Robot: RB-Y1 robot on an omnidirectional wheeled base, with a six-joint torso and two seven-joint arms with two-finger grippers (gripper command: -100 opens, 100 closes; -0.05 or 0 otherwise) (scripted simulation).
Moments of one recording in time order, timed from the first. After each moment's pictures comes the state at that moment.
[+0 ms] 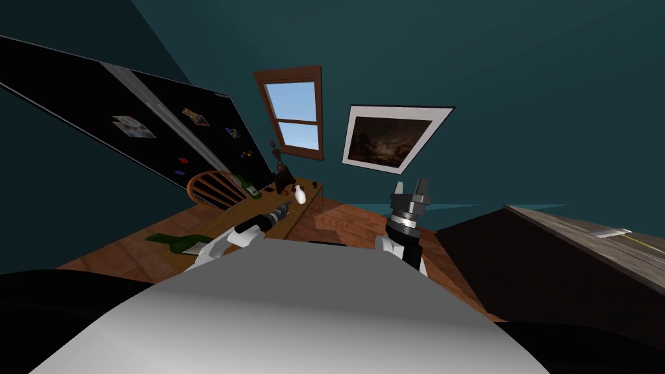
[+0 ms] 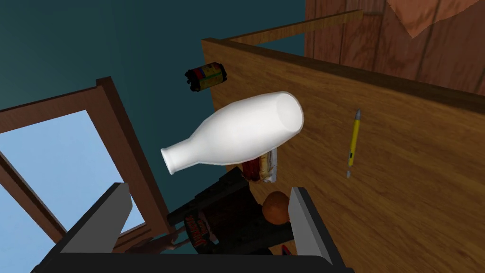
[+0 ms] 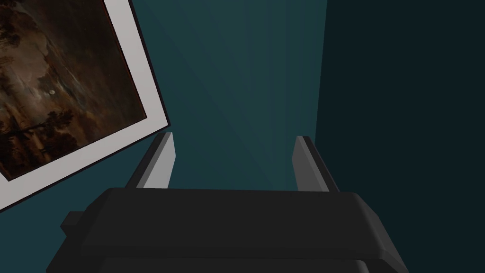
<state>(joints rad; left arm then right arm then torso) 0.46 0.70 -0.11 -1.96 0.52 0.30 -0.12 0.51 0.05 -0.04 -2.35 0.00 -0.49 -0.13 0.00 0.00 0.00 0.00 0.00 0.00</state>
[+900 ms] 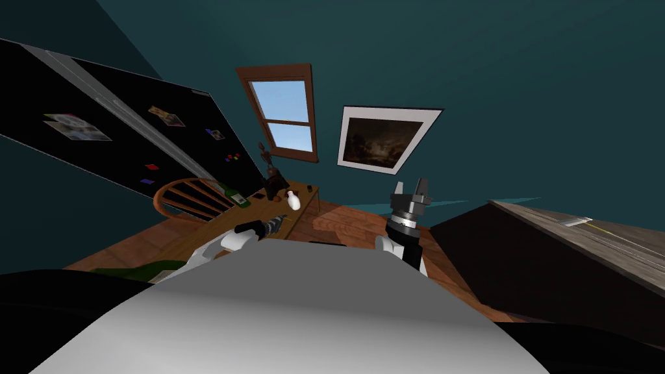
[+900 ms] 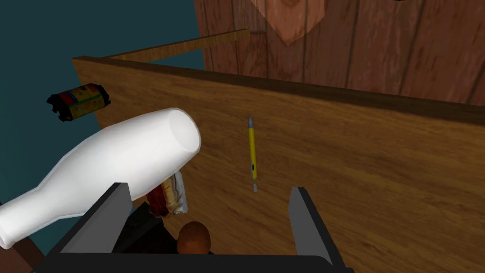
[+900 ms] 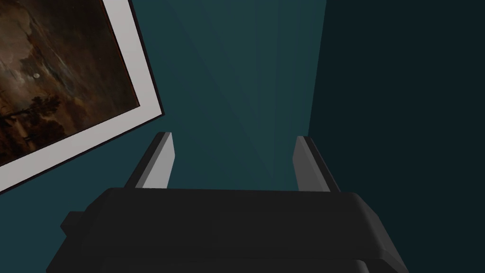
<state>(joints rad) 0.46 0.81 -0.16 -1.80 0.68 0.51 -0.14 0.51 0.05 -0.04 -2.35 0.00 -0.49 -0.13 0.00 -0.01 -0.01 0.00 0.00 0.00</state>
